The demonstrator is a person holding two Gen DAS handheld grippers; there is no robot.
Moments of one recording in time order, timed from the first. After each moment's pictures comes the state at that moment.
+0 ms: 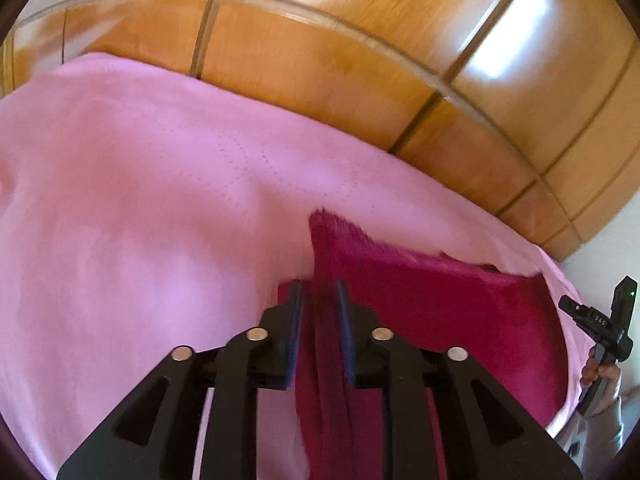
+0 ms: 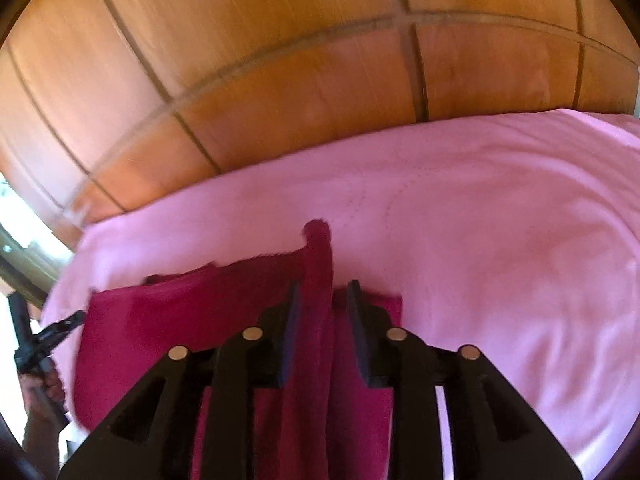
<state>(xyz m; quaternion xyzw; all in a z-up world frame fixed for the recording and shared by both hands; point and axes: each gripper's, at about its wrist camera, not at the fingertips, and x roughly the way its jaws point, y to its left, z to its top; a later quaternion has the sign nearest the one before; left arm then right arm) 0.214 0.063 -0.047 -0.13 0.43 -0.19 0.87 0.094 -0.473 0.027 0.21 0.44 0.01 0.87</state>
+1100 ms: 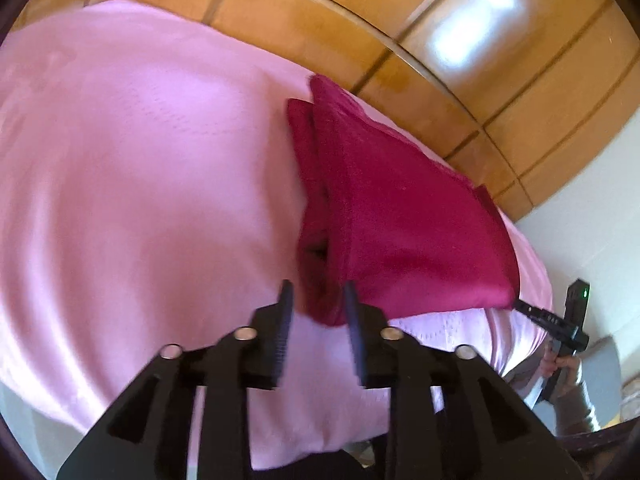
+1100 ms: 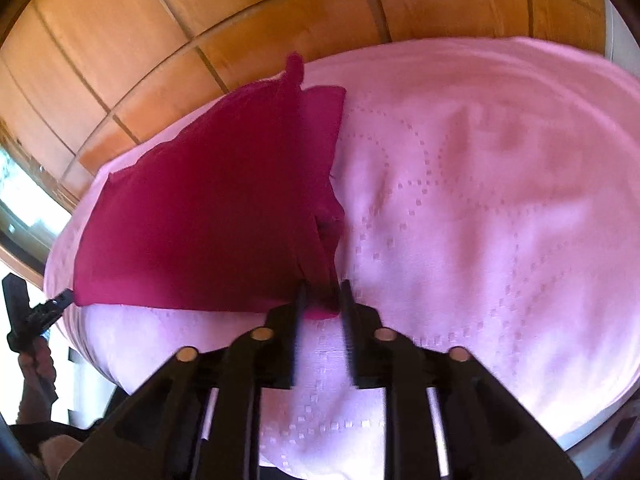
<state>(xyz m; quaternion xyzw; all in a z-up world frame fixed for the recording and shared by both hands) 0.056 0.116 -0.096 -0.19 0.45 -0.25 0.84 -0.056 -0.441 -0.009 0.18 0.48 0.00 0.86</state>
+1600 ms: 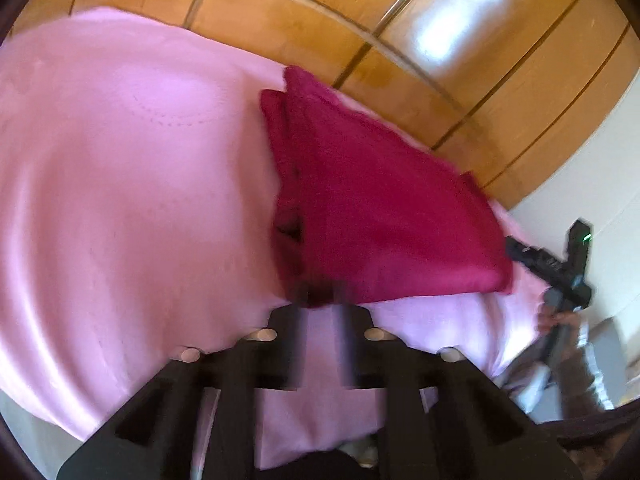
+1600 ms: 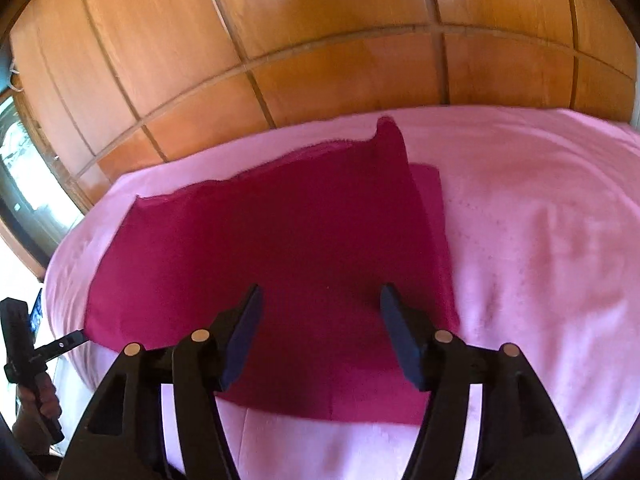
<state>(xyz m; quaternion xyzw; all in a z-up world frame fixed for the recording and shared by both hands) 0.056 0.089 -0.100 -0.14 0.44 -0.27 0.84 0.013 -0.379 -0.009 0.15 0.45 0.01 0.88</state>
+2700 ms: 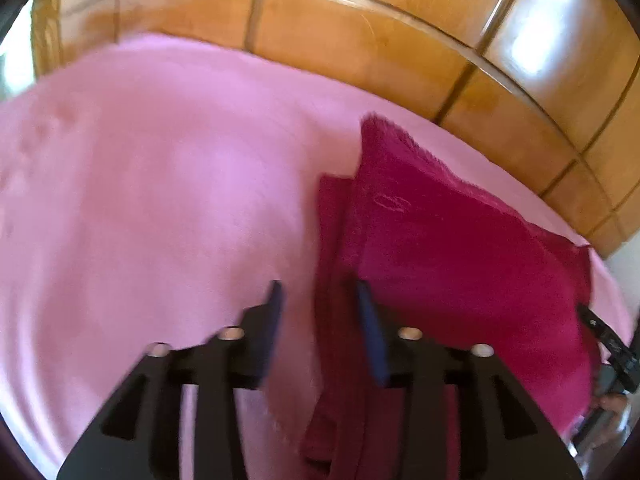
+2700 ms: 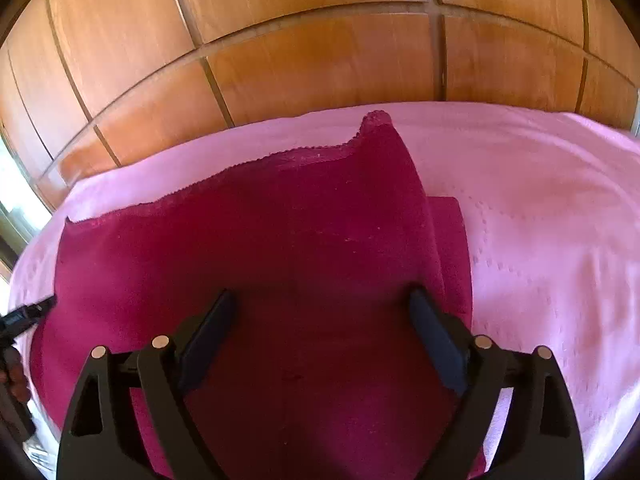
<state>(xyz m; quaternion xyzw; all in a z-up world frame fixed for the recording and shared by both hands) 0.160 0.058 -0.102 -0.10 0.44 -0.08 0.89 0.087 -0.373 -0.036 0.12 0.44 -0.03 0.89</state>
